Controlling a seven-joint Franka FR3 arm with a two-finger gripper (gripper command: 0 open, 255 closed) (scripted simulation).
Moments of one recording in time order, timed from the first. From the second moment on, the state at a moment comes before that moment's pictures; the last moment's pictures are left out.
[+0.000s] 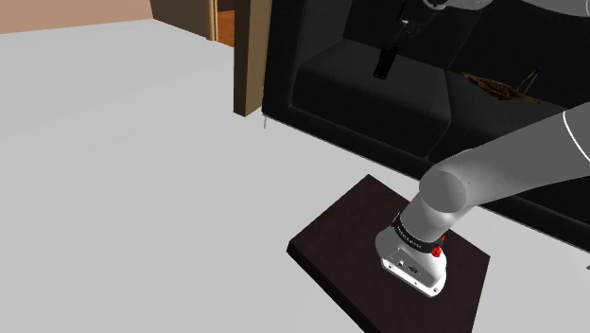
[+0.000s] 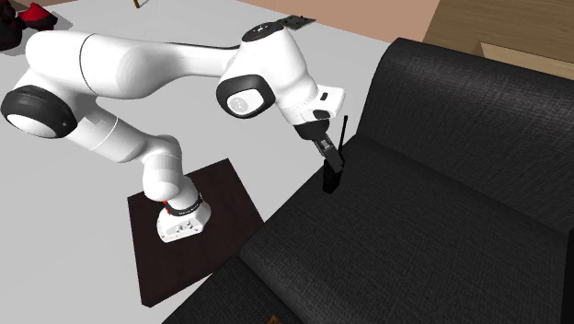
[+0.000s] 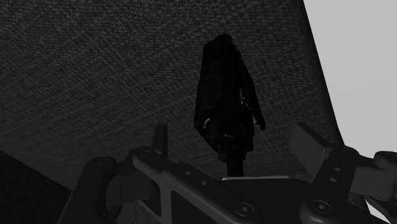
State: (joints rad) arm -0.23 -0.48 -0.41 -2.19 -0.21 2.22 -0.34
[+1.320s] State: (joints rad) arm -0.23 -0.49 -0.41 -2.17 -0.20 2.20 -0.34
